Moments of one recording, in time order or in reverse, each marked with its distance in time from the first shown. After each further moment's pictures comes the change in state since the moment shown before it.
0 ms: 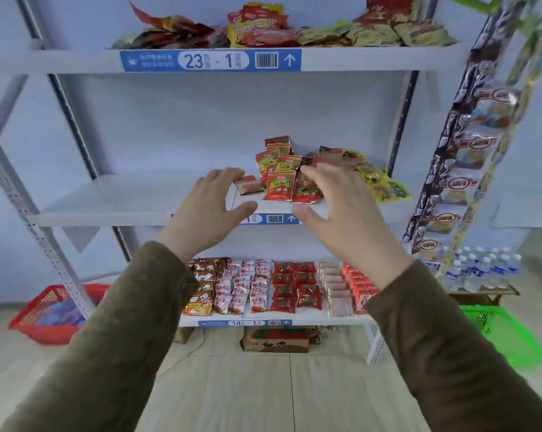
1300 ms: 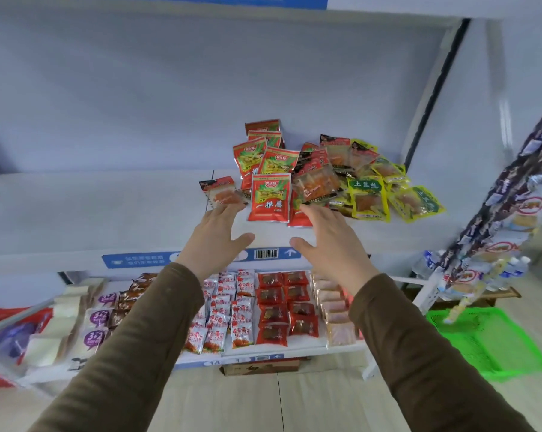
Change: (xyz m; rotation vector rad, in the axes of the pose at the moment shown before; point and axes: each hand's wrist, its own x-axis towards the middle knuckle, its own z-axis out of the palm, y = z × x) left_hand 0.233 -0.151 0.192 -0.083 -0.225 -0.092; right_hand 0.184 0.154 0.233 -0.031 -0.313 0.248
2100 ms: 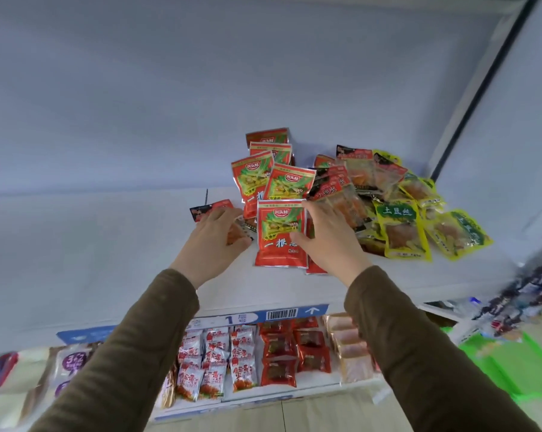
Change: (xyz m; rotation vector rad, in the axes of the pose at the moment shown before) left_hand 0.156 -0.078 0.017 -0.019 -0.047 0.033; right_hand 0.171 0.019 0.053 0.063 0.000 0.073
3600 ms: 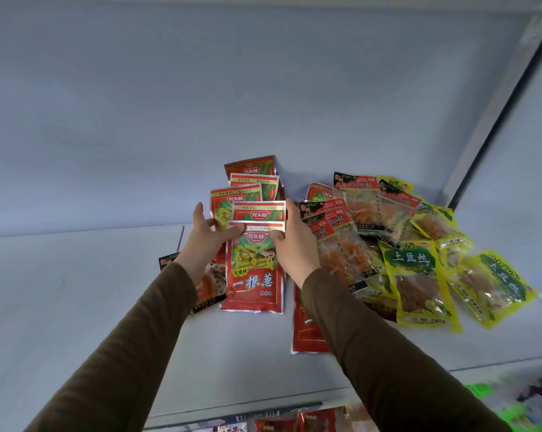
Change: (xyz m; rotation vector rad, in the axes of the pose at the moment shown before) left_hand 0.170 -0.020 0.053 -0.919 0.091 -0.388; right_hand 0.147 0.035 0.060 0.438 0.159 0.094
